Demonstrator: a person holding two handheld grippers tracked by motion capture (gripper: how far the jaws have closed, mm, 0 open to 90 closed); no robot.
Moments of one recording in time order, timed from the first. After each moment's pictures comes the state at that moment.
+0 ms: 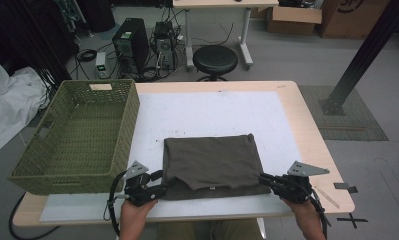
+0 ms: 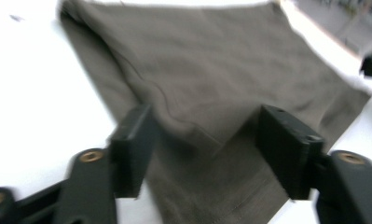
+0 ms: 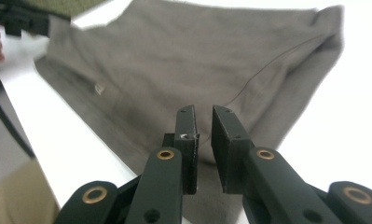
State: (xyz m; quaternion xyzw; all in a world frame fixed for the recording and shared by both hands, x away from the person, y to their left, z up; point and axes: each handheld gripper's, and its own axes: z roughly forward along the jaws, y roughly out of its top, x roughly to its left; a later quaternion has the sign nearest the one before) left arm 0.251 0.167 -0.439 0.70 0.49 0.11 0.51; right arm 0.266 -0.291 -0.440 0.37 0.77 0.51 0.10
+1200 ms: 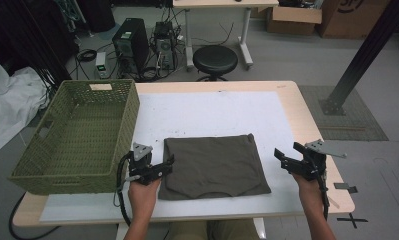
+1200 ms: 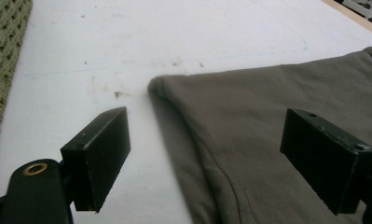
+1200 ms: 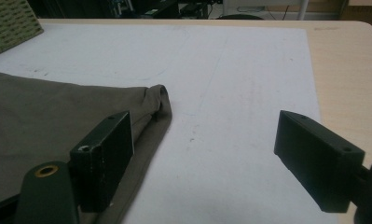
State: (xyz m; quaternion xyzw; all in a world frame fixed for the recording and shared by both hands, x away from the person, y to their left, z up) left arm 0.292 0.146 -0.415 0.68 0.55 0.24 0.43; right arm 0.309 -0.319 -0.416 0.50 0.68 0.47 0.26
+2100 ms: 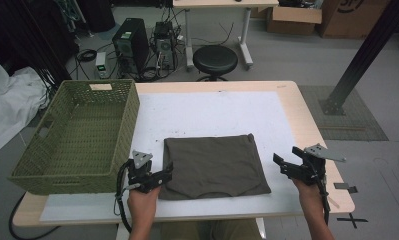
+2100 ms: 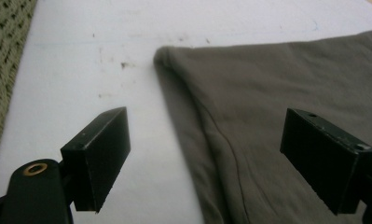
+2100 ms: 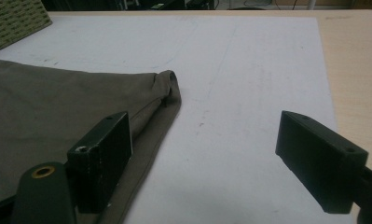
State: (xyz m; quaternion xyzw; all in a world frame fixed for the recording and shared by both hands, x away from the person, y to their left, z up) left arm 0.270 0.141 -0.425 0.68 0.57 0.24 0.41; right arm 0.300 -0.318 -0.421 0.49 0.69 0.47 0.25
